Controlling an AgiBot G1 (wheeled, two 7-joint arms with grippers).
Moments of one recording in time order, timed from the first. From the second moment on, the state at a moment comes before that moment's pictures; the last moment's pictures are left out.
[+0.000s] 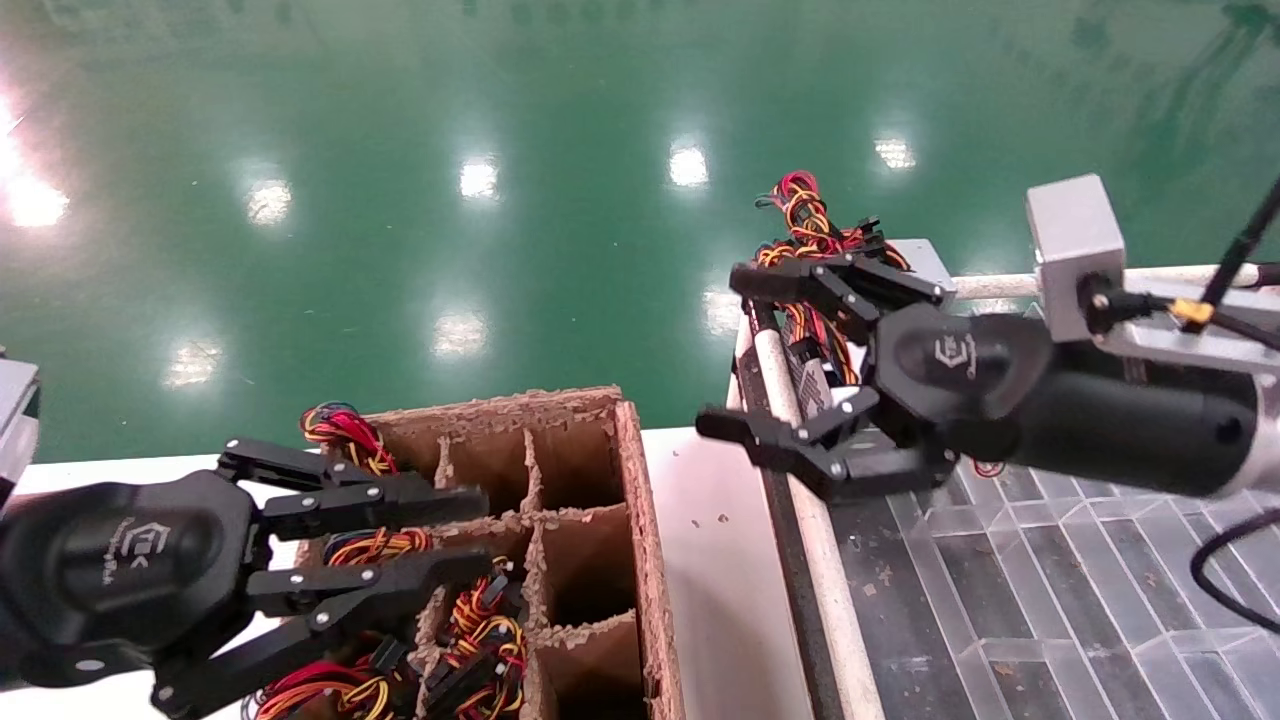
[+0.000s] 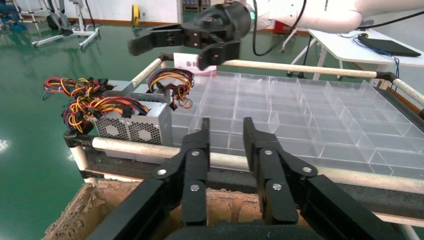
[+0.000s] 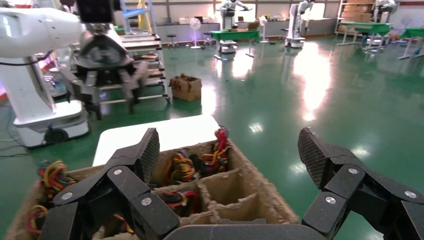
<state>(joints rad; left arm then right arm) -1.11 0.55 0.44 -1.25 0.61 1.43 -0.10 1.48 -0.78 -0.74 0.70 -0.58 -1.54 -0.11</state>
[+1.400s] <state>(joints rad) -1.11 0.55 0.44 -1.25 0.61 1.43 -0.10 1.05 -0.60 -0.26 1.31 -0.74 -1.49 0.20</state>
